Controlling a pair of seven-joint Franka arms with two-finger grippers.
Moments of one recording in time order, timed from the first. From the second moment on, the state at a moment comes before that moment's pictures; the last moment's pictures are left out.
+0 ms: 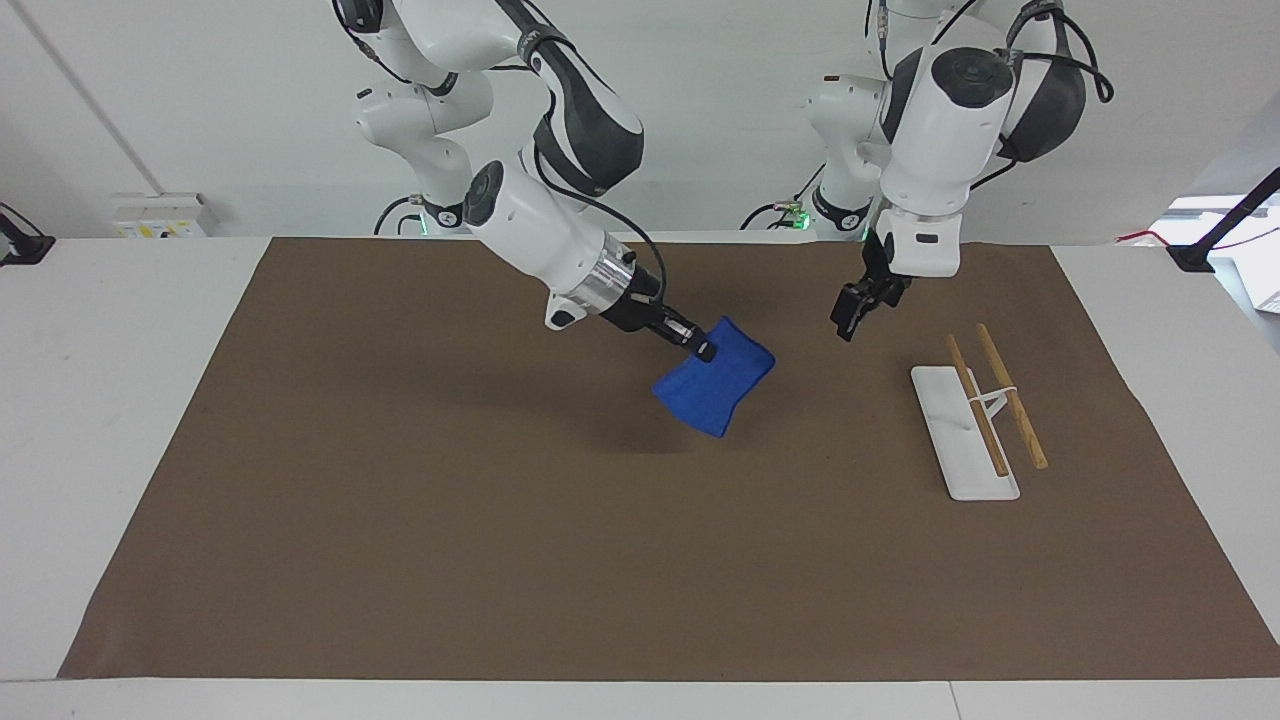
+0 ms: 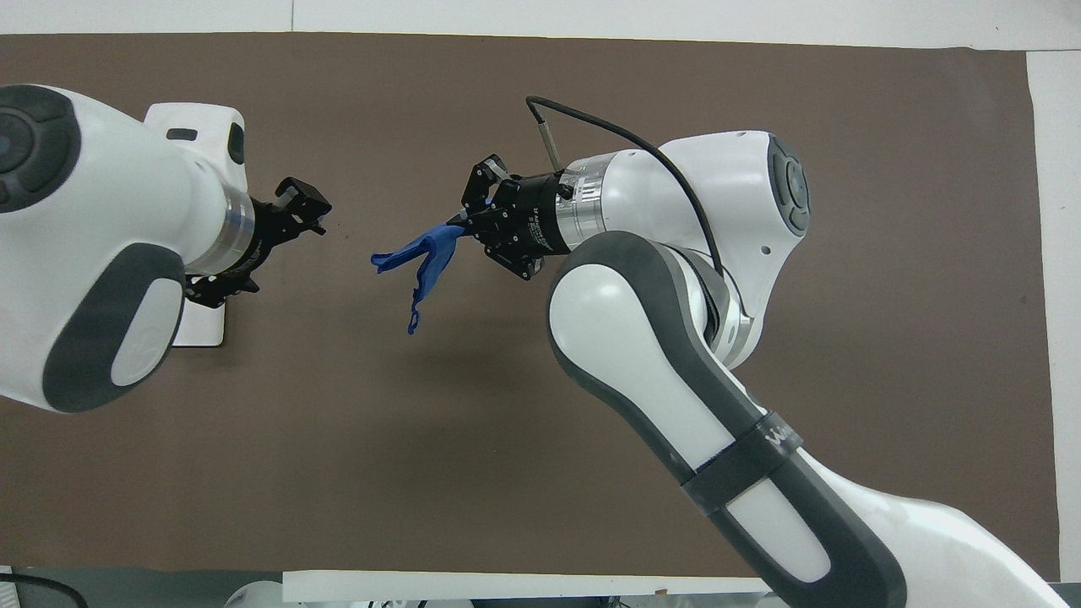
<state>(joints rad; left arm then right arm) -0.48 0.01 0.01 -1.86 0.04 1.89 -1.22 0.48 0.26 0.08 -1.74 0.95 2.37 0.99</state>
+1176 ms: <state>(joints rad) -0.56 0.08 0.01 -1.86 -0.04 1.97 -1.60 0.50 0.26 0.08 -1.74 1.01 2.37 1.01</state>
